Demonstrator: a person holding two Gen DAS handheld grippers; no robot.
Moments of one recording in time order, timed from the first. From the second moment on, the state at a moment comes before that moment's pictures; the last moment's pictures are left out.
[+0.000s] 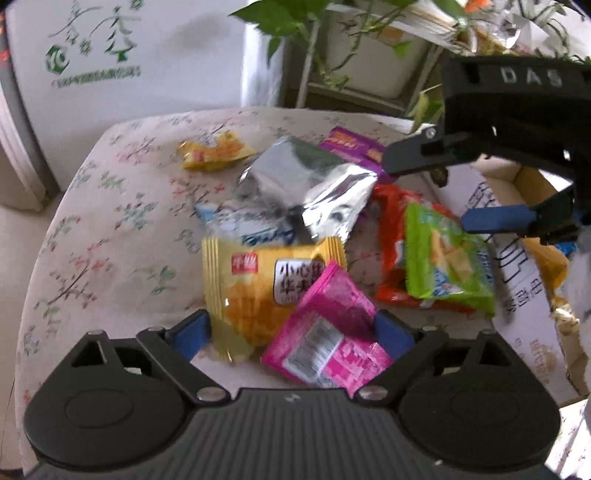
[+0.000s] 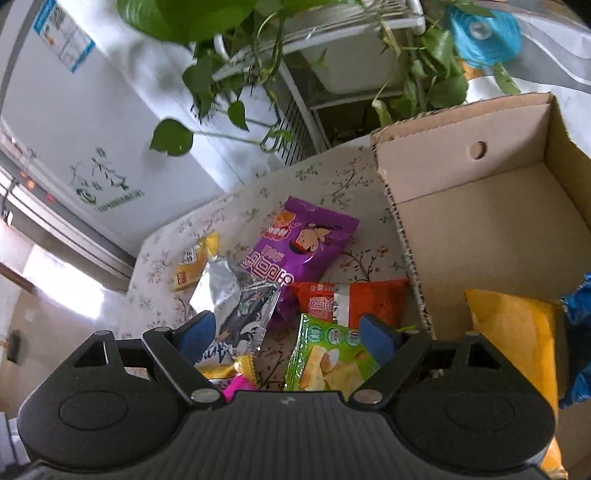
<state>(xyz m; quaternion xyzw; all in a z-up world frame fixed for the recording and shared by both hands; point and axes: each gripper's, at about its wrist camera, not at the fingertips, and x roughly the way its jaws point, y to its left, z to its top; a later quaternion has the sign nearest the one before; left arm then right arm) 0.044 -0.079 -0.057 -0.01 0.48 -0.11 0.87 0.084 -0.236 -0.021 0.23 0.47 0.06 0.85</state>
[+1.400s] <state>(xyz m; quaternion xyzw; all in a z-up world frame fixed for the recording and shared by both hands) 0.017 0.027 -0.037 -0.04 0.51 0.00 0.86 0.023 -0.214 -0.022 0.18 0.53 0.09 0.82</state>
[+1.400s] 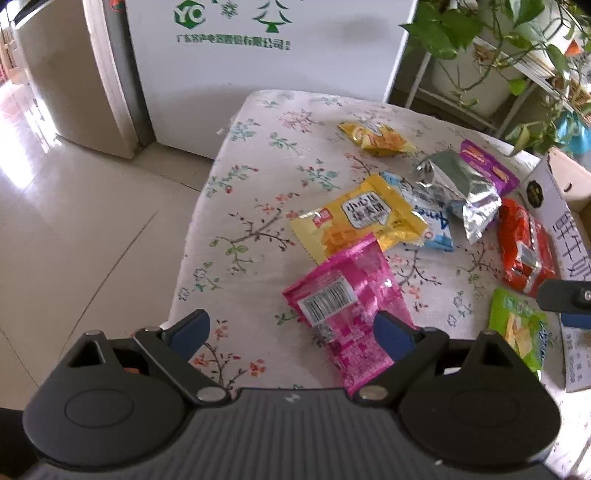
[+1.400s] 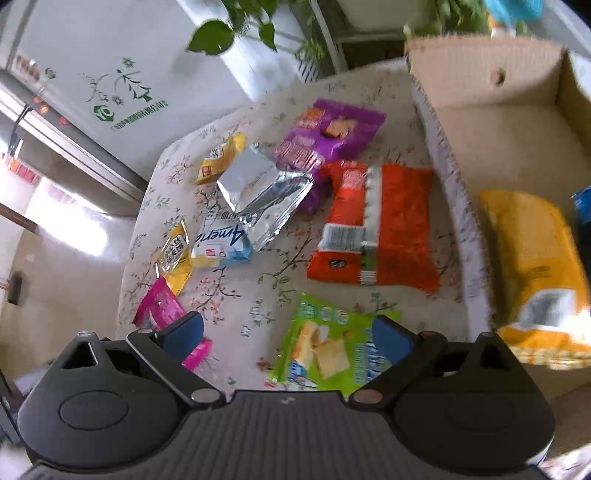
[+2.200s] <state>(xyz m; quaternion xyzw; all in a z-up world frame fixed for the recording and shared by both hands) 0.023 0.025 -0.046 -0.06 0.53 -0.01 0.85 -0.006 -0.164 -0.039 -0.03 0.52 0.17 0.83</state>
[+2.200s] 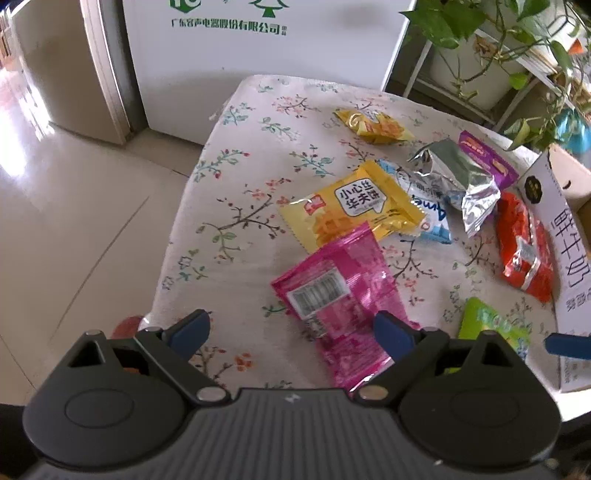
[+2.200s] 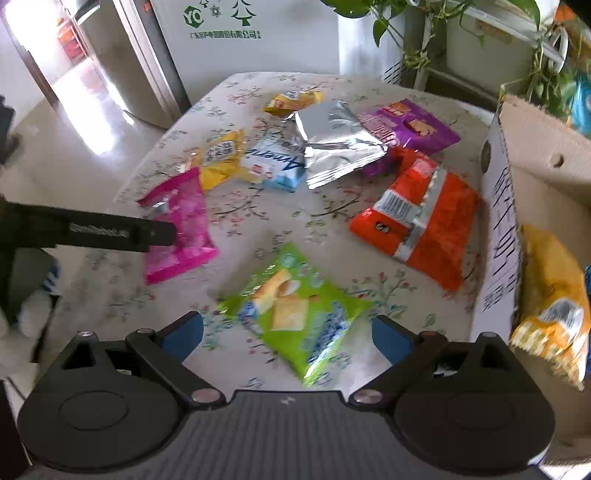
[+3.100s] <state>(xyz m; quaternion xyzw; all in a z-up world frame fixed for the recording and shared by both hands) 0.031 -0.014 -0.057 -0.03 0.52 0.03 0.85 -0.005 -0.143 -0.060 -0.11 0.50 0.21 0.83</state>
